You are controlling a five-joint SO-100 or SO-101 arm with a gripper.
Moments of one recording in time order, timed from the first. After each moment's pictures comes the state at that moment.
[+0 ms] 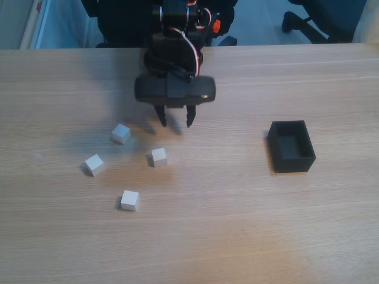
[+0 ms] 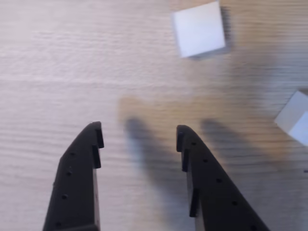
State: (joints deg) arm 3.1 141.0 149.2 49.6 -89.2
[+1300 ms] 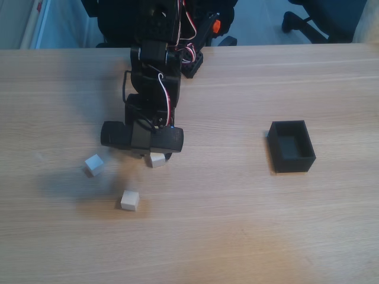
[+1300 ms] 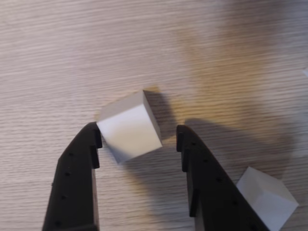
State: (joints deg) arm 11.3 108.4 134.2 34.3 -92.7
